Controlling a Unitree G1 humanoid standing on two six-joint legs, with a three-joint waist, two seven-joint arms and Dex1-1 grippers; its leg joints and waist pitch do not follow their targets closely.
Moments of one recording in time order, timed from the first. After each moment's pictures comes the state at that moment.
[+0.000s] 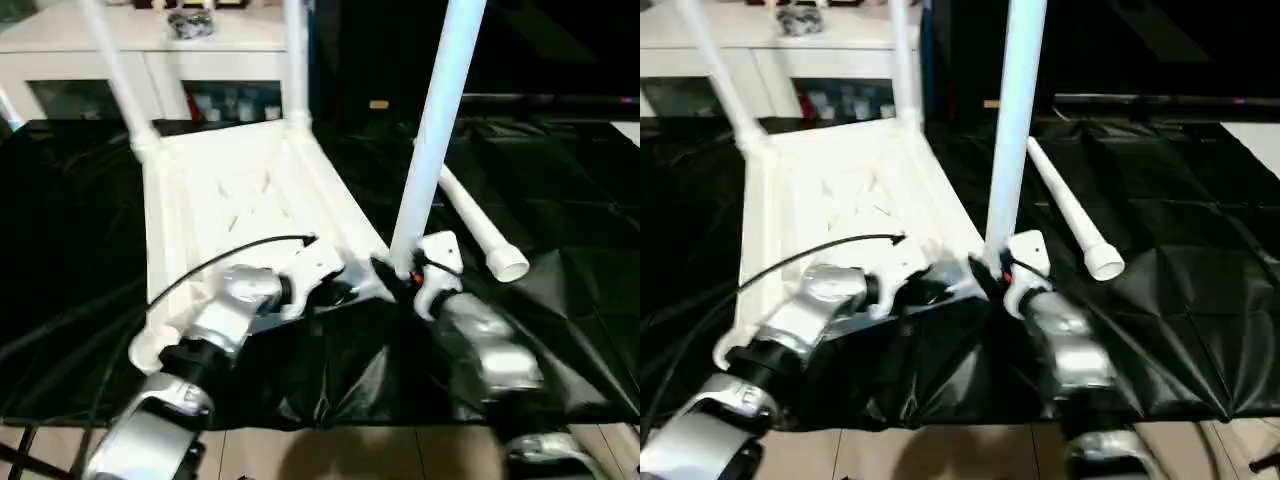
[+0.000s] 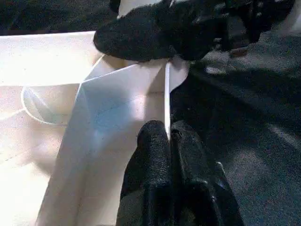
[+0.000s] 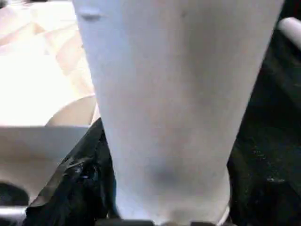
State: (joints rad) left arm -0.62 0.12 -0.27 0.69 0.13 0.10 -0.89; right arm -0.41 -0.06 0.00 0.60 0.07 0.02 0.31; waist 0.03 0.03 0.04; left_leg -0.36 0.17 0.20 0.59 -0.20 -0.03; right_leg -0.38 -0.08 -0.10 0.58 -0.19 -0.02
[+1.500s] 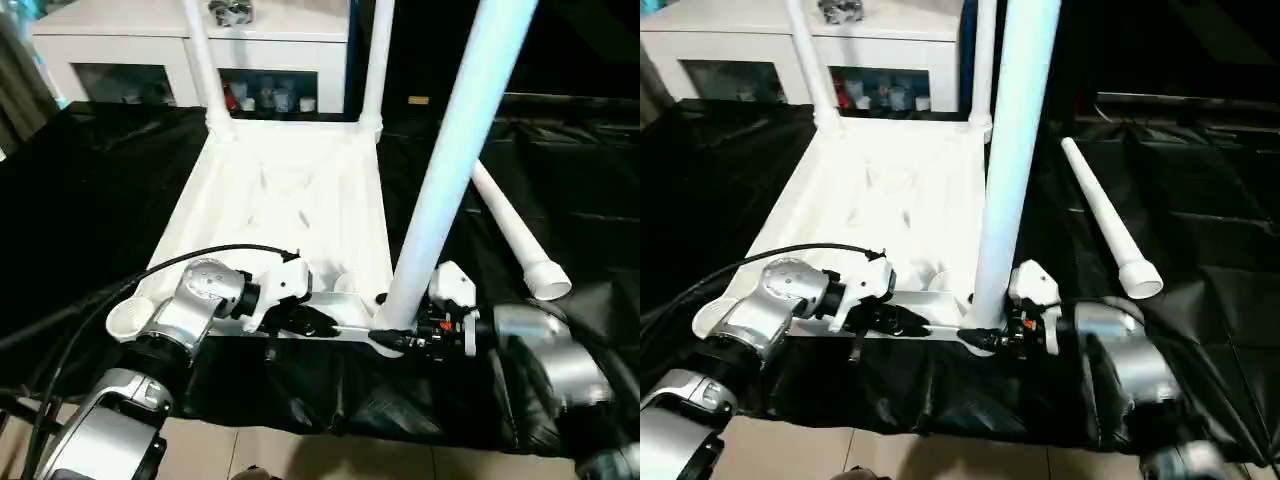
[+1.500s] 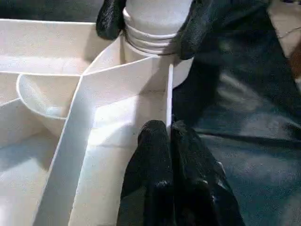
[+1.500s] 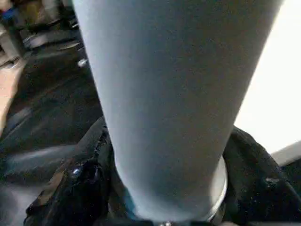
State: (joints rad) left arm -0.62 0.28 -0.29 0.73 0.04 -0.08 -1.28; right arm -0.28 -0.35 0.12 0.40 0.19 0.05 1.05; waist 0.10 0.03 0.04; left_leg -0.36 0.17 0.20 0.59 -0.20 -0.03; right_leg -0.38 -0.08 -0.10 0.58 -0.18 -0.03
